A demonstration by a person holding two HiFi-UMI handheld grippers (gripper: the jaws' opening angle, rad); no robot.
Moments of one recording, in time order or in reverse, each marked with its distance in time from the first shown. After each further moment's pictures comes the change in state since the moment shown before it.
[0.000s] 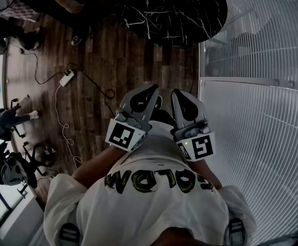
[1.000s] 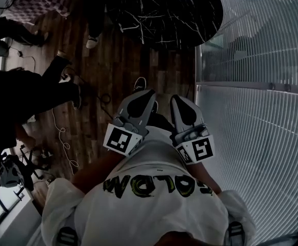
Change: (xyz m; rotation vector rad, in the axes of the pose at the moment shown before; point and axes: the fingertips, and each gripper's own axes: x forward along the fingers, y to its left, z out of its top) left arm 0.004 -0.017 -0.018 0.007 0.048 0.004; right arm -0.023 -0.021 -0.016 0.088 0.053 -0.013
